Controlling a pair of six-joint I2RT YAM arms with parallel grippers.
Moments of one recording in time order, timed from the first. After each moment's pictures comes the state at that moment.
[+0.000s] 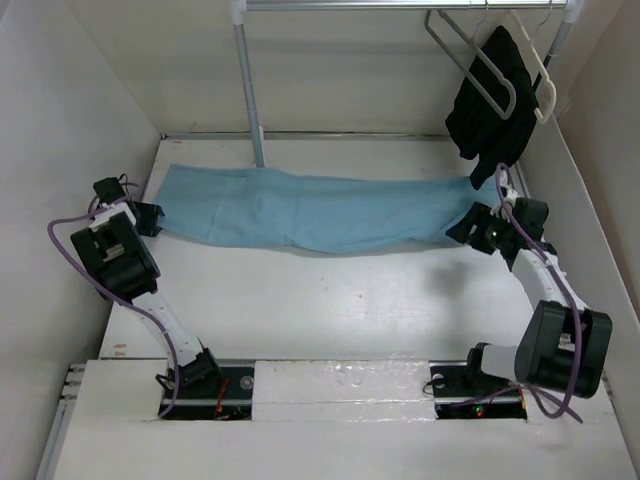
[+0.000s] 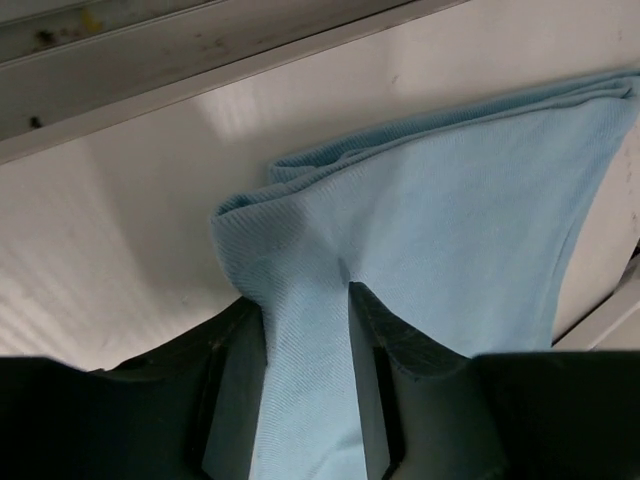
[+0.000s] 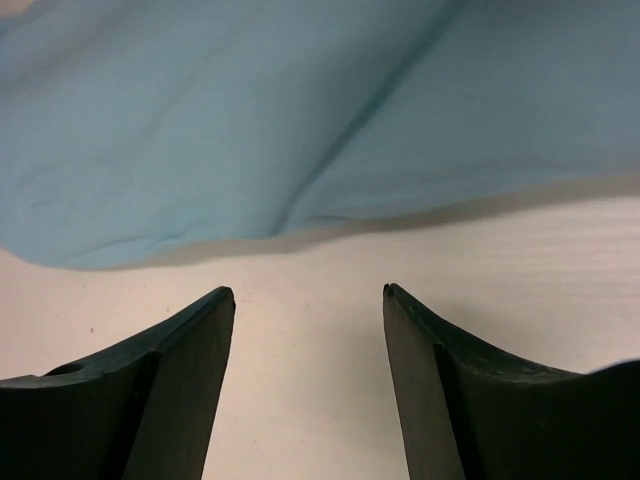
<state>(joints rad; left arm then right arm) 0.53 1.99 1.31 -0.30 0.14 -0.95 -0.23 1.26 0.76 -0.21 -0.52 0.24</state>
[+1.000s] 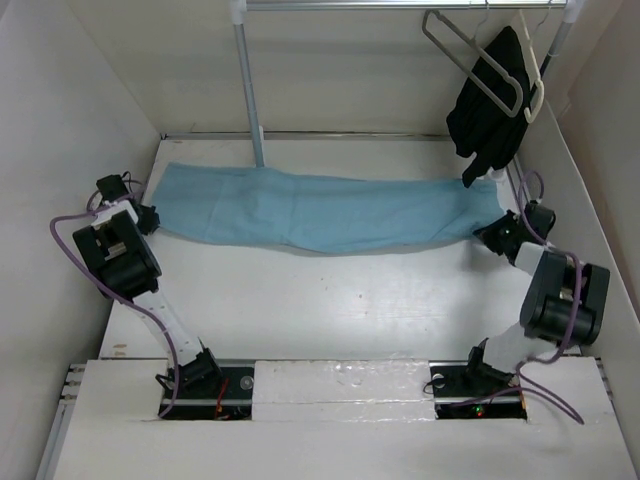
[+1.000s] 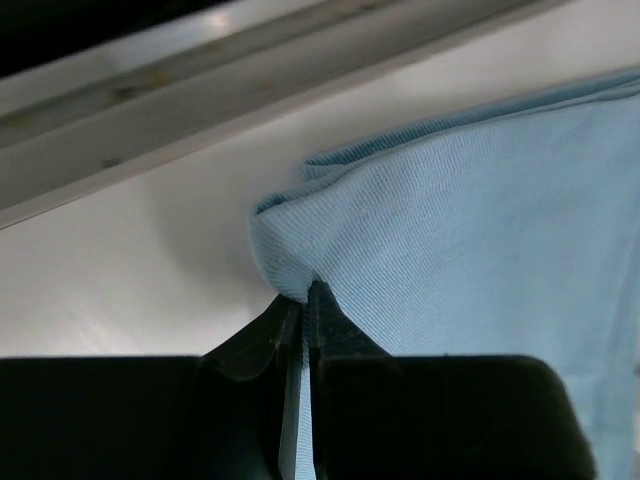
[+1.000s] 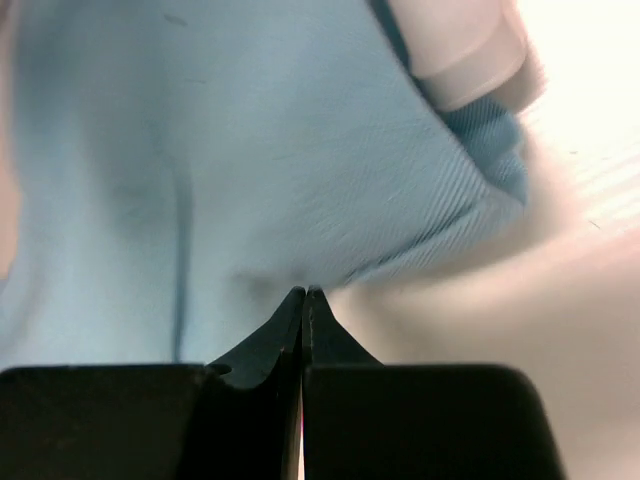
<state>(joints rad) 0.51 2.01 1.34 -0.30 0.04 -0.85 -0.39 1.60 0.72 0.17 -0.35 0.63</state>
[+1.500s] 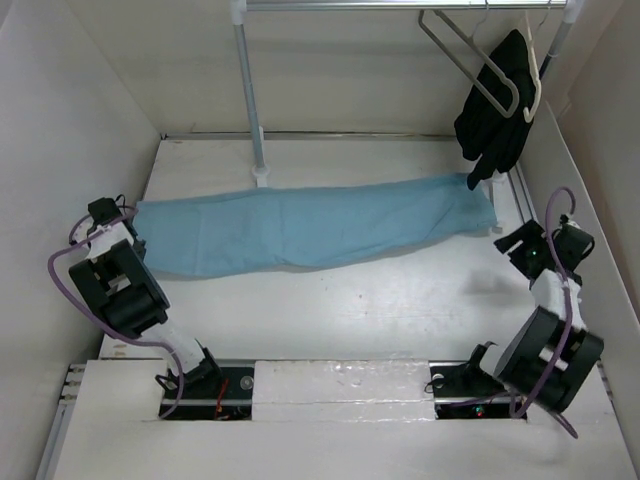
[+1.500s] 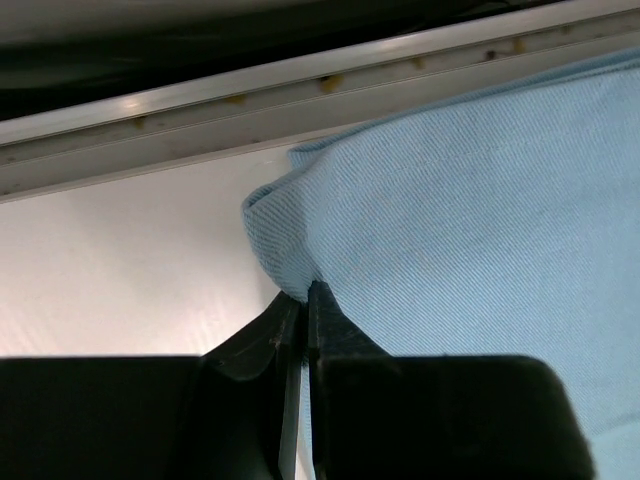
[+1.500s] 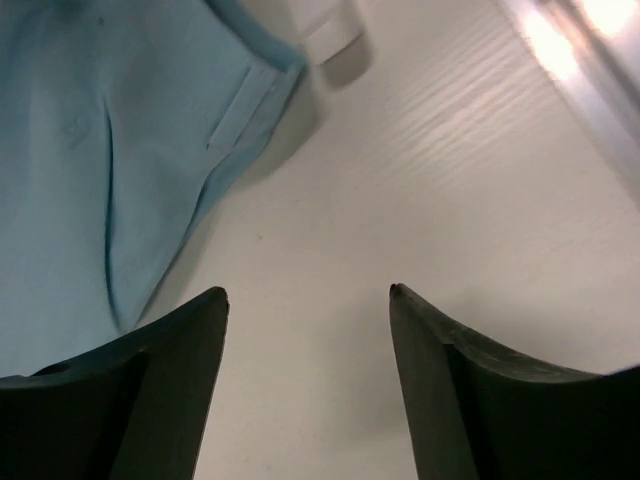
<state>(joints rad) 0.58 1.70 1.08 -0.51 -0.27 -0.75 -0.63 1.14 0.61 -0.15 -0.36 0.37</state>
